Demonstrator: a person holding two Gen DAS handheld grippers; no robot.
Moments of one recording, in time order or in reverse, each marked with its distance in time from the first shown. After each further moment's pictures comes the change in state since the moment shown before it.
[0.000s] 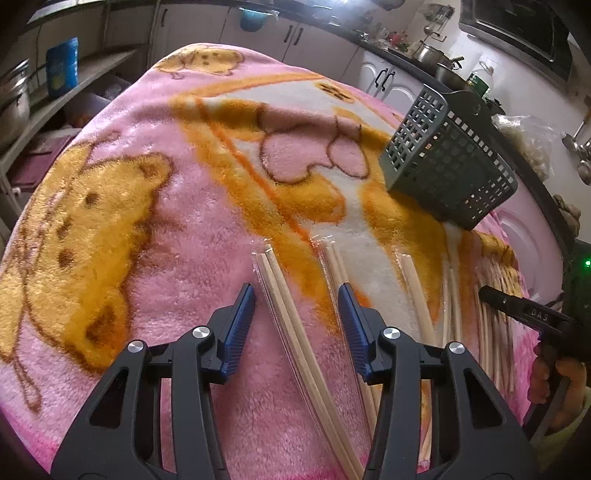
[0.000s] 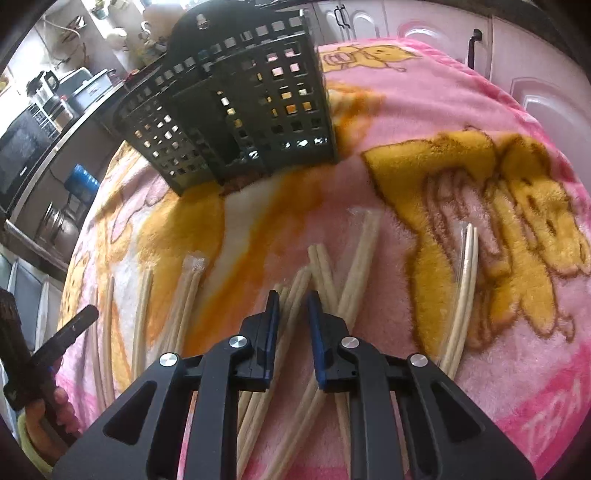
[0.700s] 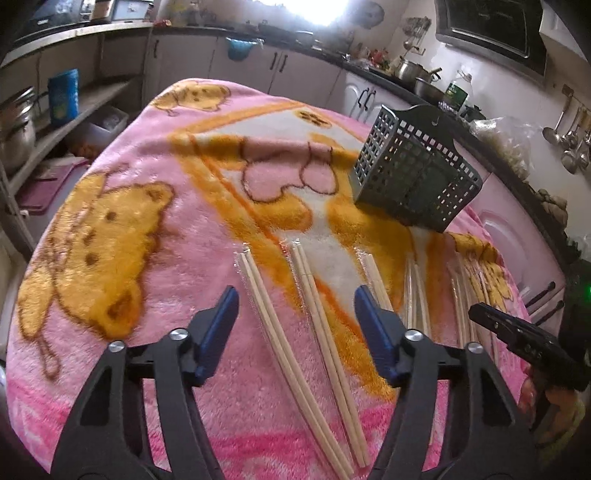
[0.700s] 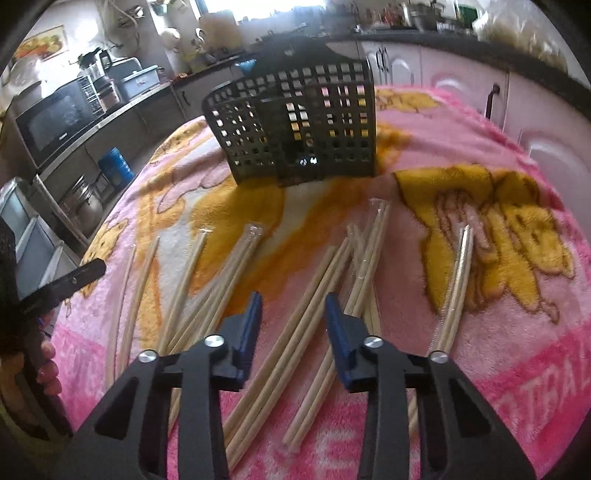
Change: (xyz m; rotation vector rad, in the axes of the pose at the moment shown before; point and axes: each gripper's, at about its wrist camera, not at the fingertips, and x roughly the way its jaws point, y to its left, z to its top) left arm -0.042 -0.023 -0.019 0.066 -0.105 -0.009; right arm -0.037 0.030 -0.050 -0.165 -0.133 0.038
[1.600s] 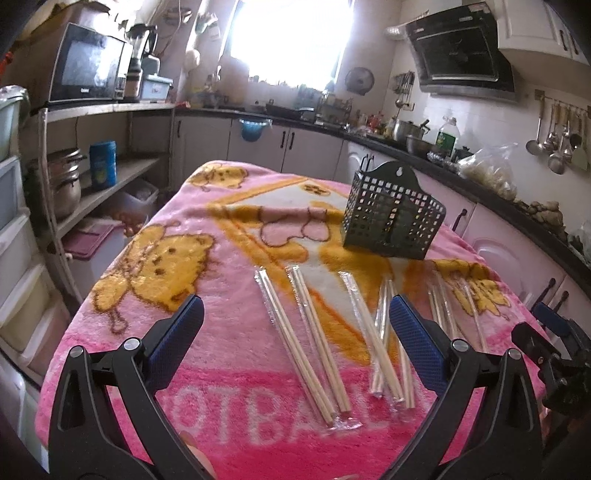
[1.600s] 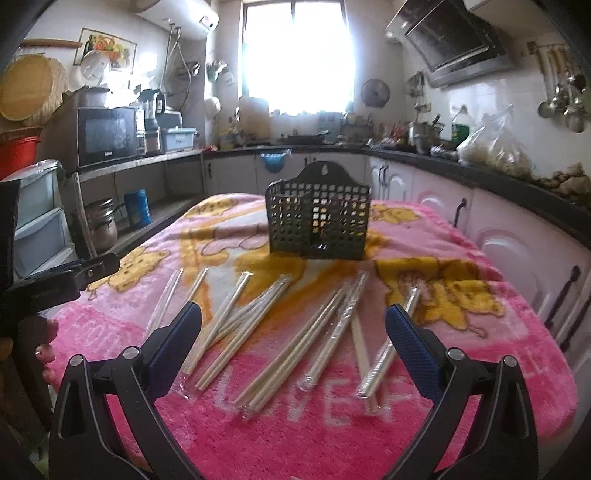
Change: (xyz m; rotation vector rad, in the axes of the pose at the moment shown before) left arm -0.094 -0.033 -0.061 0.075 -0.320 0.124; right arm -0.116 0.050 -0.084 -0.201 -0.433 -0.076
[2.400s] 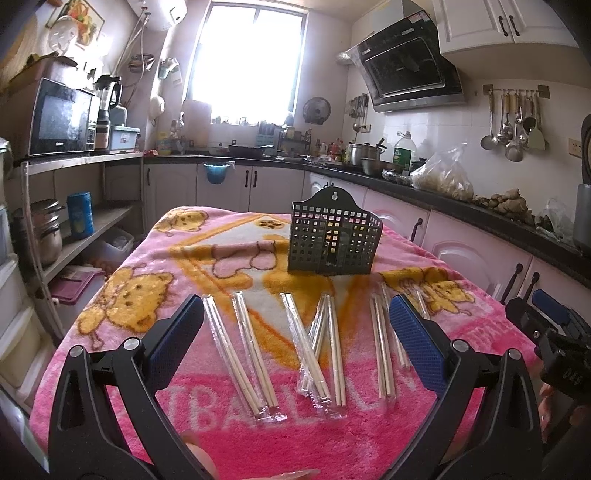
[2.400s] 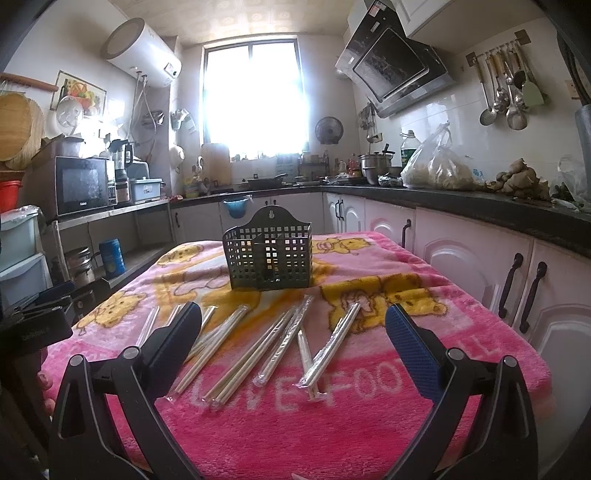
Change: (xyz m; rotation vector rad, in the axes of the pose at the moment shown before) left arm -0.050 -0.068 -0.017 0.130 -0.166 -0.086; right arm -0.074 -0.025 -0.020 0.101 -0.193 -0.134
